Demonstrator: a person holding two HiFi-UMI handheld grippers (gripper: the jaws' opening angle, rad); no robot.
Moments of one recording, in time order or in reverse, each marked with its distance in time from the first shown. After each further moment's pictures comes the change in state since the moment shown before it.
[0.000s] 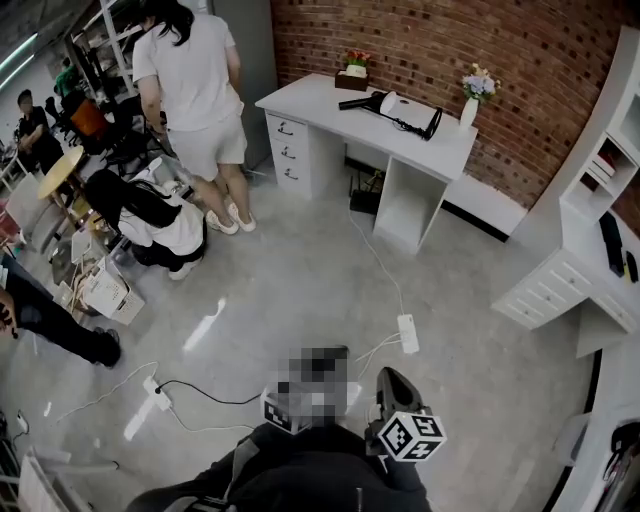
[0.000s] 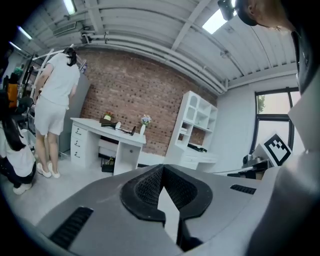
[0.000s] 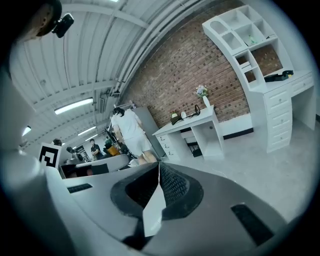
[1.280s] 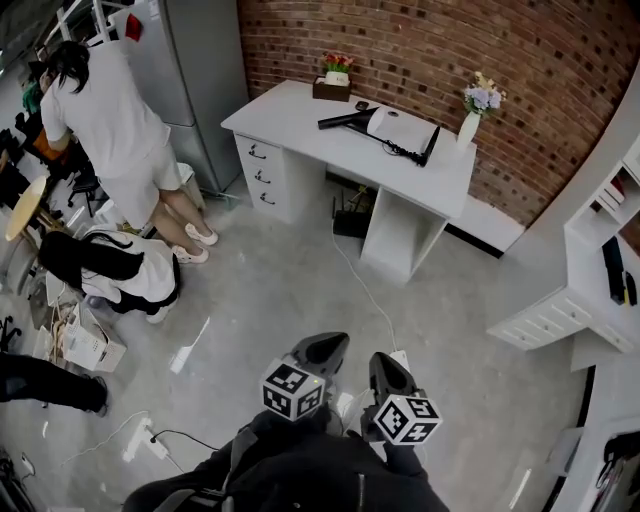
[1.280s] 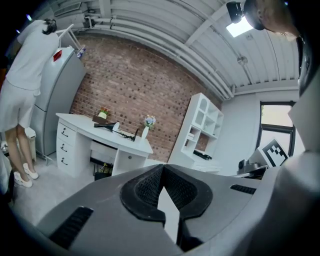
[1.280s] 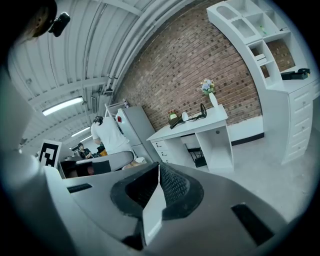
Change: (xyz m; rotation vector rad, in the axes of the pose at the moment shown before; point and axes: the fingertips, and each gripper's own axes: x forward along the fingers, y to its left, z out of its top) left arm 0.194 0.187 0.120 -0.046 0.005 -0.085; right arm 0.258 -0.046 0.136 0.003 0.003 -0.016
